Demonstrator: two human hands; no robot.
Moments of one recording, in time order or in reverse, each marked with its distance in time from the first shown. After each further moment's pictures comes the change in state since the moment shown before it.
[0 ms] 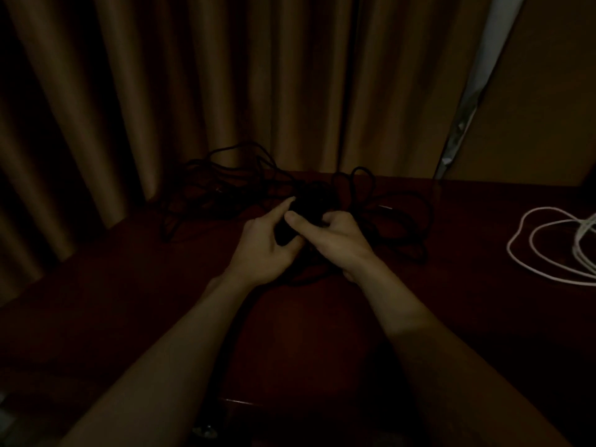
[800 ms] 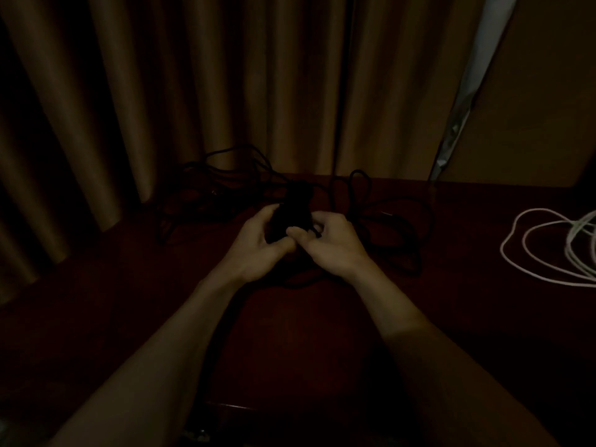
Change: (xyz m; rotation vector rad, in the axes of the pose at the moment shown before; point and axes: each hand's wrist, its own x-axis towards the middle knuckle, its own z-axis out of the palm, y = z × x) left_hand 0.006 -0.003 -0.006 -0.260 -0.068 -0.212; right_hand 0.002 0.005 -0.002 -0.230 0.013 -0.130
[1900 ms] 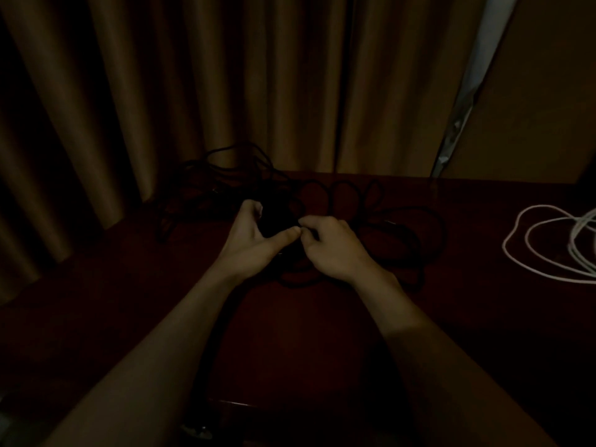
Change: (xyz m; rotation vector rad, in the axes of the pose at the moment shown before) left_hand -0.005 0.003 -0.001 0.003 0.145 -0.113; right_hand -0.003 0.003 -0.004 -0.375 -0.072 -0.144
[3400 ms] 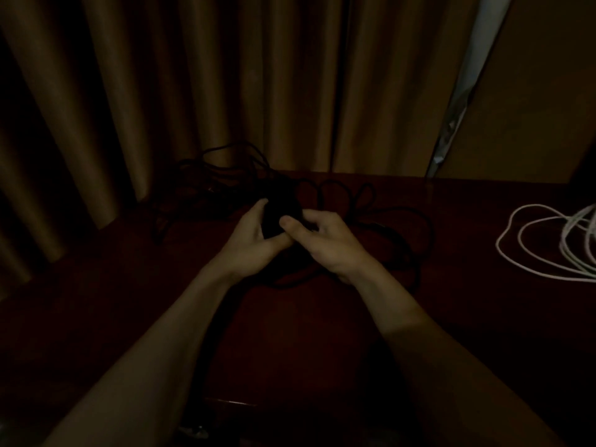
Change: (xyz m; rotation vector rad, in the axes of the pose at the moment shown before) left_hand -0.002 0.009 0.000 -0.082 -0.186 0.104; right_hand -0.005 -0.008 -0.002 0.590 -0.044 0.068
